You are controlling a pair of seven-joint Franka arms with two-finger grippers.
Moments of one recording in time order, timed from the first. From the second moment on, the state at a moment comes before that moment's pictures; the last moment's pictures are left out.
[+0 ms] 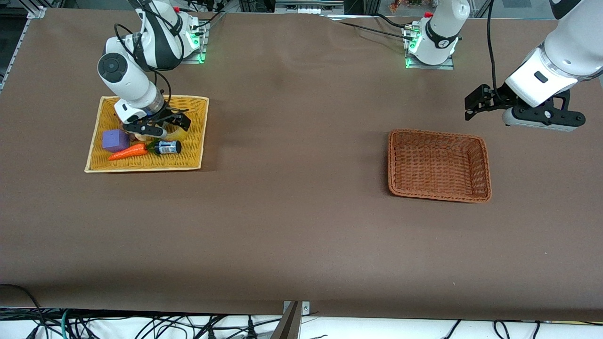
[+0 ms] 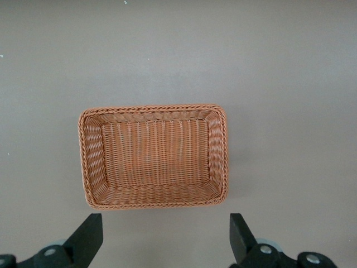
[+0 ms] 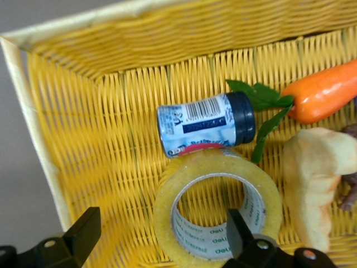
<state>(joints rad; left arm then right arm) -0.07 -0.03 -0.09 -1.69 -0.04 1.66 -0.05 -0.06 -0.02 0.26 -2.64 0.01 2.60 0.37</state>
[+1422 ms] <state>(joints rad) -0.07 -0.03 -0.09 -1.69 -0.04 1.66 -0.05 -0.06 0.07 0.29 -2.73 0.01 2.77 0.36</state>
